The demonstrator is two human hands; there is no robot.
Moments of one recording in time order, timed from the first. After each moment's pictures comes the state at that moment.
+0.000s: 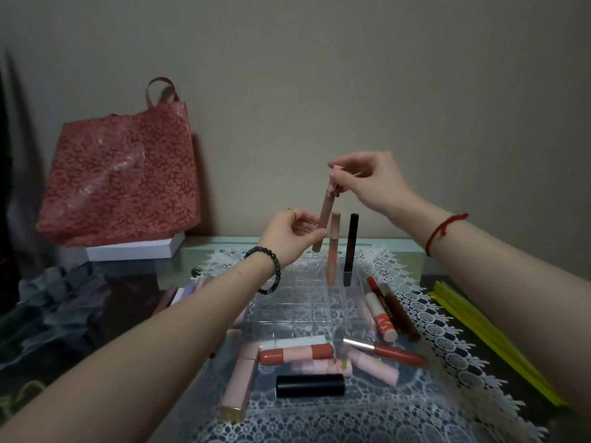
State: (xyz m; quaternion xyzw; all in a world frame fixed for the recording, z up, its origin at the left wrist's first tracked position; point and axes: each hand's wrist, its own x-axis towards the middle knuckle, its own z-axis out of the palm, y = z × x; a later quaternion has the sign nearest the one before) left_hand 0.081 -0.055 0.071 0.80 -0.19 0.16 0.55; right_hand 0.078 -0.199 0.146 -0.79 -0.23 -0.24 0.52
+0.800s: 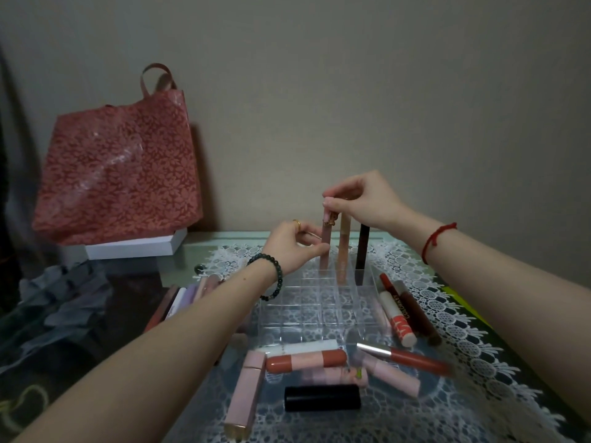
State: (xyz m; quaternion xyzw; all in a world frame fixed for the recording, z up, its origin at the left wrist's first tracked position) left_hand 0.107 -0.044 0.044 0.85 -0.17 0.11 0.48; right_hand 0.115 -0.195 0.109 -0.84 -0.22 -0.15 0.48
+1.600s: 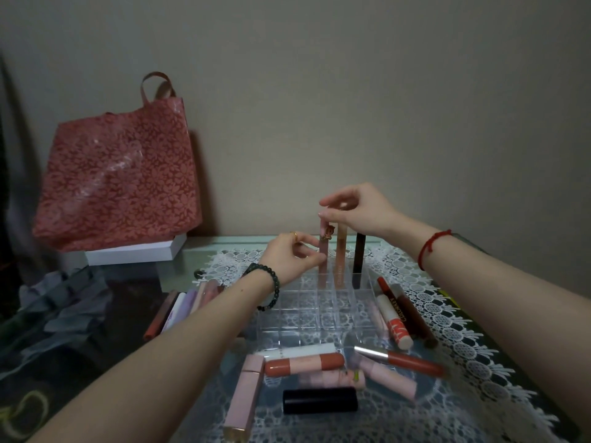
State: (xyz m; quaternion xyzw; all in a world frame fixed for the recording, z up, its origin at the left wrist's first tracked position) left_hand 0.104 -0.042 0.036 0.86 -0.16 0.10 0.48; right_hand 0.115 -0.196 0.105 -0.86 -0.21 -0.13 0.45
